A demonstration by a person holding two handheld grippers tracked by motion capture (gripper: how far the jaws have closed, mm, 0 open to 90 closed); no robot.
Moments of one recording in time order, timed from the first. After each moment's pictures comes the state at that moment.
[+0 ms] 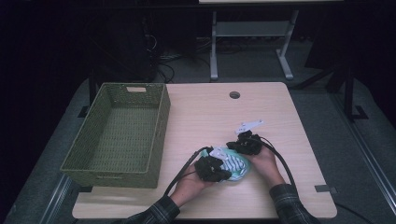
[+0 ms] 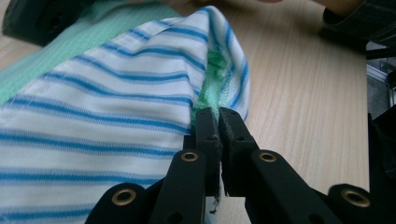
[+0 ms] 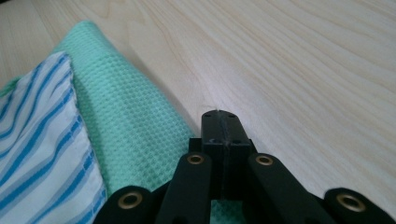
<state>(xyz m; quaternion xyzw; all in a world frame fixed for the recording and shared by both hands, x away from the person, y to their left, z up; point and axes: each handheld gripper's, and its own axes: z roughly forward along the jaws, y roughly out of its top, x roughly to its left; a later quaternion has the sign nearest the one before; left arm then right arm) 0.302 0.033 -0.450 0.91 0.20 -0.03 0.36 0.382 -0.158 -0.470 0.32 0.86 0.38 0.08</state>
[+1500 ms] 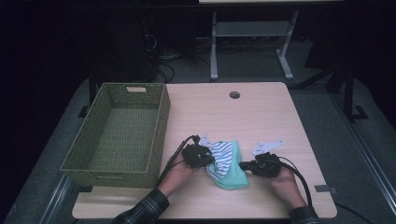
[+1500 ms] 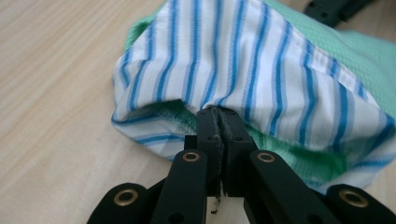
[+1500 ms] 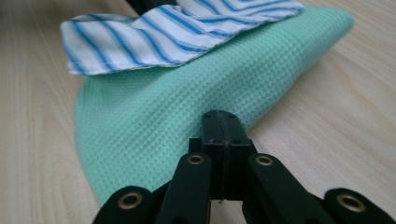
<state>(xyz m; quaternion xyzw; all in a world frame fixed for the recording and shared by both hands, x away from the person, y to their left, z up) 0.343 0.066 -0.447 0.92 0.23 0.06 0.32 0.306 -0.198 -0.466 0.30 0.87 0.39 0.05</state>
